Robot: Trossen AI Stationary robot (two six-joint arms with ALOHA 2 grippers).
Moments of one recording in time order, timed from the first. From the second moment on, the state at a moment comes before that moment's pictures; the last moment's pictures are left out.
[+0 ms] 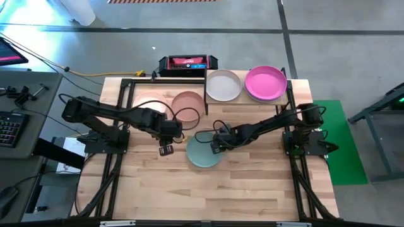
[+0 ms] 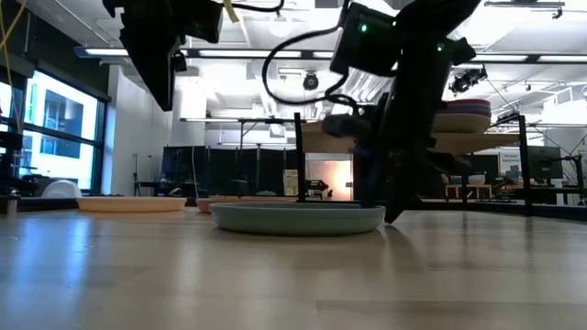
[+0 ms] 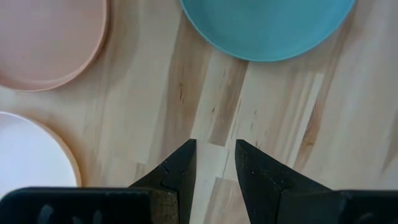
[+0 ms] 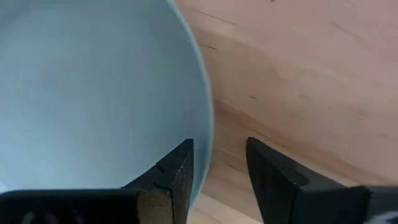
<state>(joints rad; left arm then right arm) -0.12 1.46 1.21 -1.10 -0.12 -0.34 0.11 1.82 1.05 -0.48 0.14 1.29</state>
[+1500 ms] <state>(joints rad) -0.13 1.46 1.21 -1.10 -0.17 -0.30 0.11 1.60 1.05 -0.53 0.14 1.35</state>
